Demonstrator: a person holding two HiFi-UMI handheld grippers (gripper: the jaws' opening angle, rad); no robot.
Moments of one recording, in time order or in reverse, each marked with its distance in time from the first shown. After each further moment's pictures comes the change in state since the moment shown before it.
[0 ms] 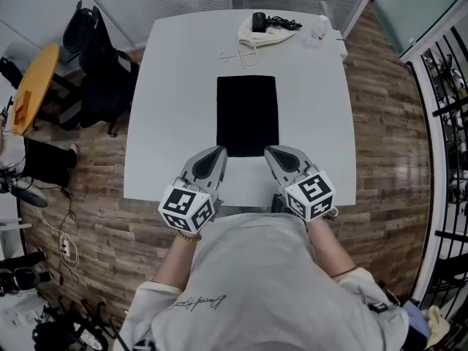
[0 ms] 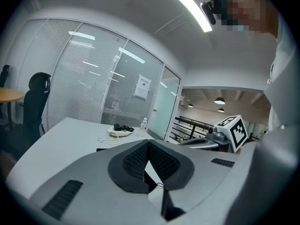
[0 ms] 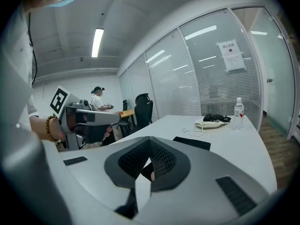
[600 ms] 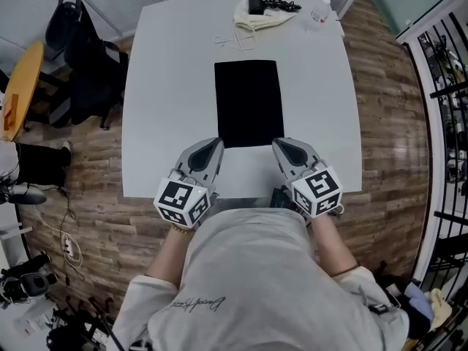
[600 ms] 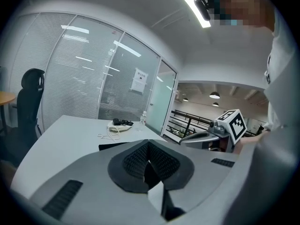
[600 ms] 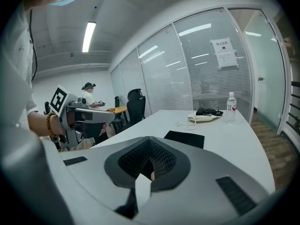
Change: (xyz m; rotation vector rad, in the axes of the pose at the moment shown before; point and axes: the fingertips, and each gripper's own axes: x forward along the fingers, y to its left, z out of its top) left arm 0.002 0.027 -0.012 0.039 0.080 -0.060; right arm 0.005 -0.007 -0.015 0.039 0.052 -0.097
